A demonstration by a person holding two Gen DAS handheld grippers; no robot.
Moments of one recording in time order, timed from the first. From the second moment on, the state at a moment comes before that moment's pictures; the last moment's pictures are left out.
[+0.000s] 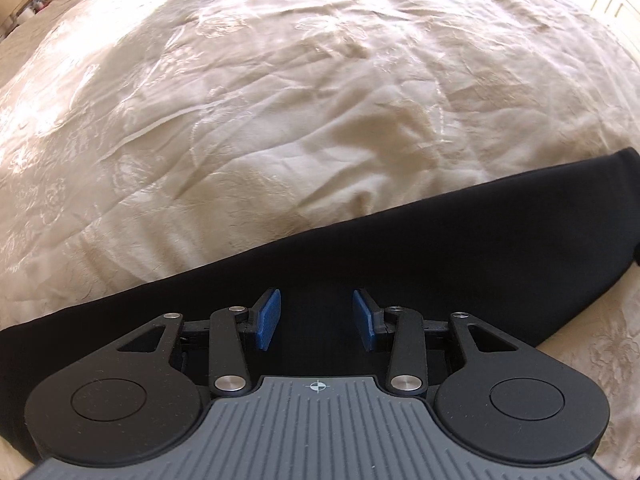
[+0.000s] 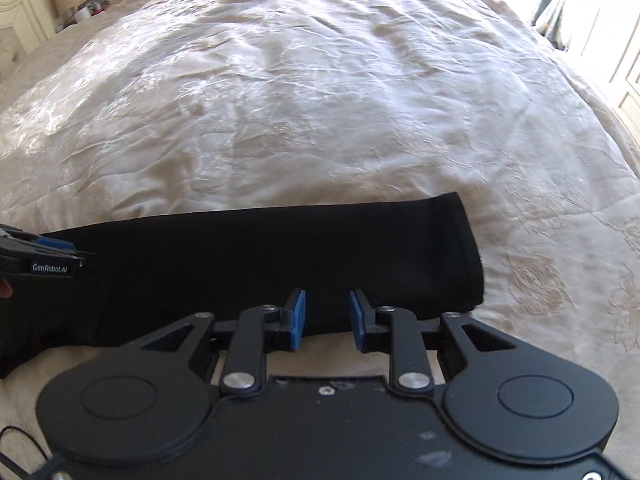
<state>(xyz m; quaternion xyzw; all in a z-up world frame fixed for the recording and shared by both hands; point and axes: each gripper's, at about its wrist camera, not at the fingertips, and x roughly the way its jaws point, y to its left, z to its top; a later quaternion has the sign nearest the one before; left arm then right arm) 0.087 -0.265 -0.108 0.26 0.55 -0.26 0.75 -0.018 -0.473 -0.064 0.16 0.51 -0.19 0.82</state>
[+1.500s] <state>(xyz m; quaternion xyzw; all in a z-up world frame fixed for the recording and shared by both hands) 0.097 -0.290 -0.141 0.32 0.56 -0.23 0.73 0.010 -0.608 -0.146 0.30 0.53 -0.08 0.79</state>
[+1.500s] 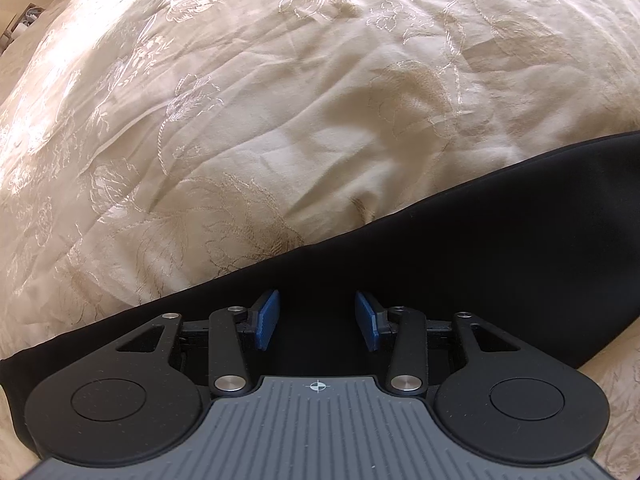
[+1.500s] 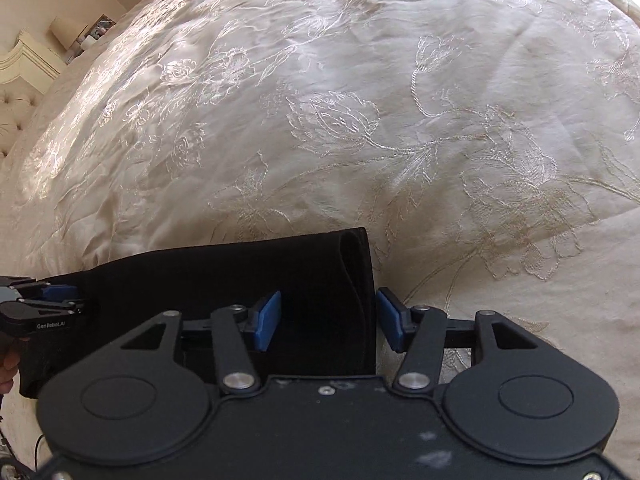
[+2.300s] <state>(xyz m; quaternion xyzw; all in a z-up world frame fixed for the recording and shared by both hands) 0.057 -0.346 -0.119 0.34 0.53 -0.28 0.72 -0.017 -0.617 -0.086 0.32 0.47 -0.09 0.82</state>
